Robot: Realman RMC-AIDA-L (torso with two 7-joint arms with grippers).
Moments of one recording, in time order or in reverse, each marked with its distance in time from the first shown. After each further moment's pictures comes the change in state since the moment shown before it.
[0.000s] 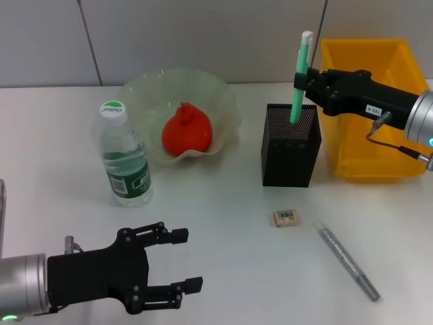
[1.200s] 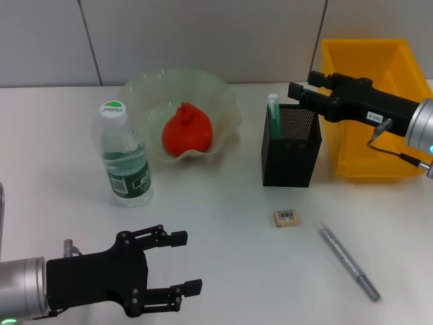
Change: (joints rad) left arm 0.008 0.000 0.000 -0.006 -0.002 0.003 -0.003; right arm -0.014 0.008 0.007 0.005 -0.006 0.002 0.006
